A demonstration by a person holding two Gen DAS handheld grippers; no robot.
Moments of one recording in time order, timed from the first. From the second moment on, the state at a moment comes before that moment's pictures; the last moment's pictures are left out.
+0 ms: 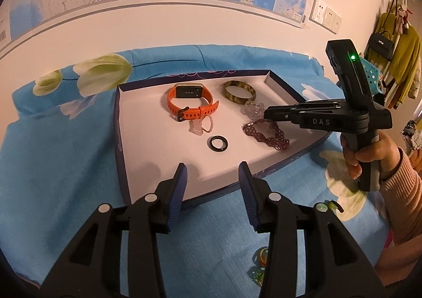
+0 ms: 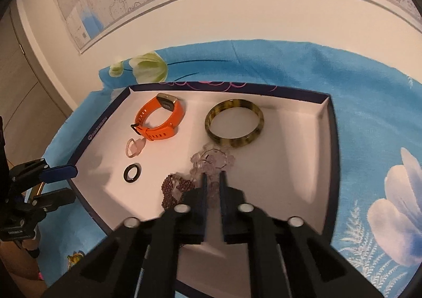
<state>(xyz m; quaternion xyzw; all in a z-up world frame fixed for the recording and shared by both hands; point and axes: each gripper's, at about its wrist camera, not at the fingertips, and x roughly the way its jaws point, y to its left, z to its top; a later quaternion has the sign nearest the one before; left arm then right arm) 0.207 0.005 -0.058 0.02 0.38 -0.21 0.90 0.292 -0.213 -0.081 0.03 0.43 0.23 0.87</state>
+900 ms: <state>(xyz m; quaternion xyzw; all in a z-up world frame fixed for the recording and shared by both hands) 0.174 0.008 -0.058 0.03 0.37 -0.25 0.89 0.241 -0.221 -0.048 0.03 0.38 0.26 0.89</state>
